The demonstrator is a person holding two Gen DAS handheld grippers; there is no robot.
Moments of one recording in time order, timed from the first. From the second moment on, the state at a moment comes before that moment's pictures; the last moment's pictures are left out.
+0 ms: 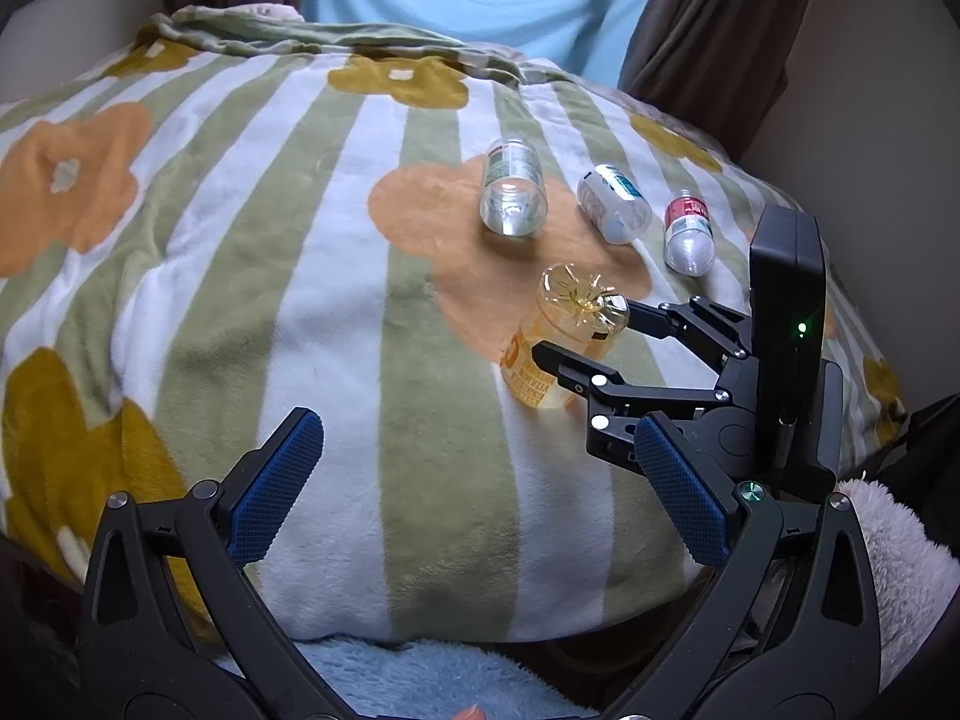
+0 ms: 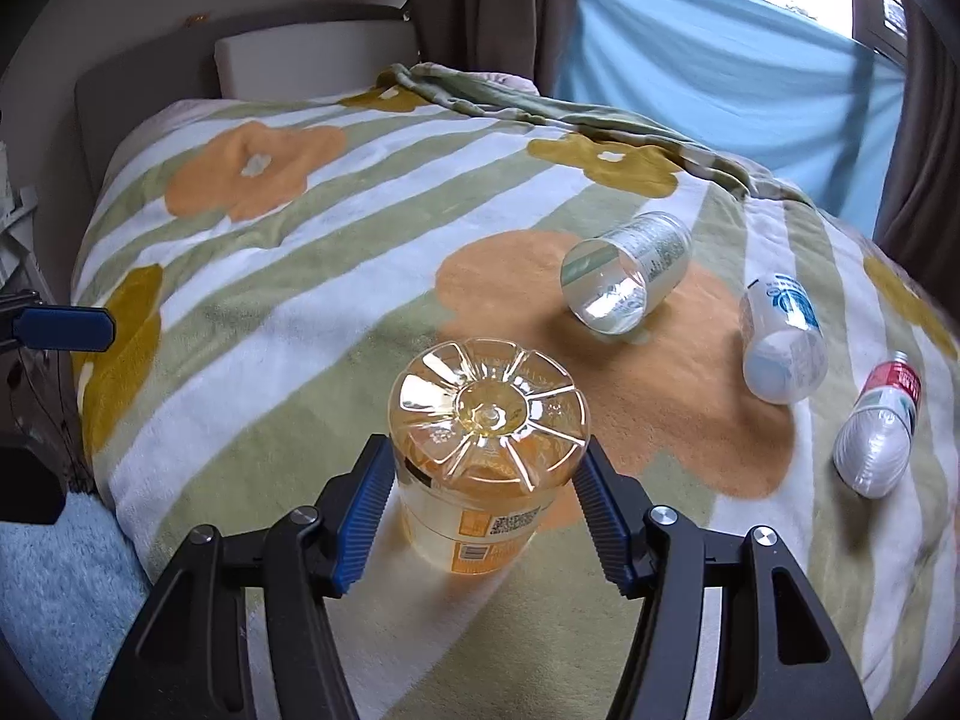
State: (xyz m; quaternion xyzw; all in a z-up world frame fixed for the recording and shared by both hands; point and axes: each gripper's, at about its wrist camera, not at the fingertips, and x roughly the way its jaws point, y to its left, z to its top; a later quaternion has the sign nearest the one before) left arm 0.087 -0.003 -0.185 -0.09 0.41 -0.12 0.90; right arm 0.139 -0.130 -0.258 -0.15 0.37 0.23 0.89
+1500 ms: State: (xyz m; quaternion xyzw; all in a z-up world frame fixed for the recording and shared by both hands) left arm 0.022 -0.025 -0.031 0.00 0.16 -0.08 0.98; right arm 0.005 -0.190 -0.045 -0.03 0.18 0.03 0.98
